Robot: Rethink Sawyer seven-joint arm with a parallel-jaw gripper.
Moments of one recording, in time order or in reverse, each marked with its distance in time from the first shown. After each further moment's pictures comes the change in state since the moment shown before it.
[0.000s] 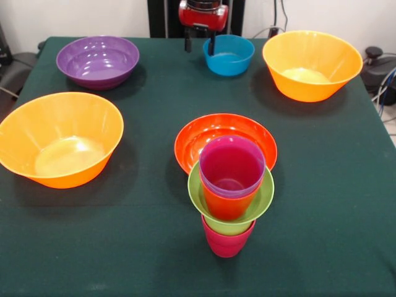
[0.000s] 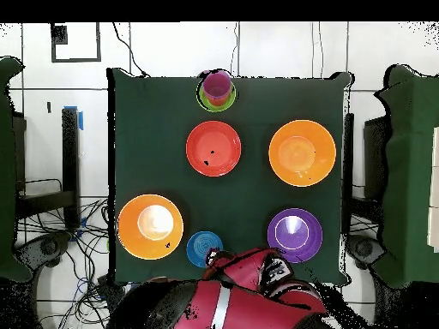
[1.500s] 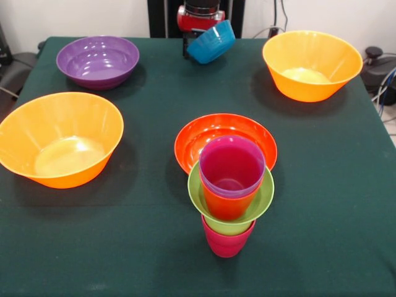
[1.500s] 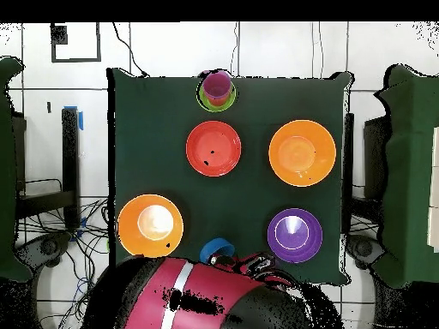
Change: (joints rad) arm 0.090 0.121 -0.117 -0.039 0.000 -0.169 0.000
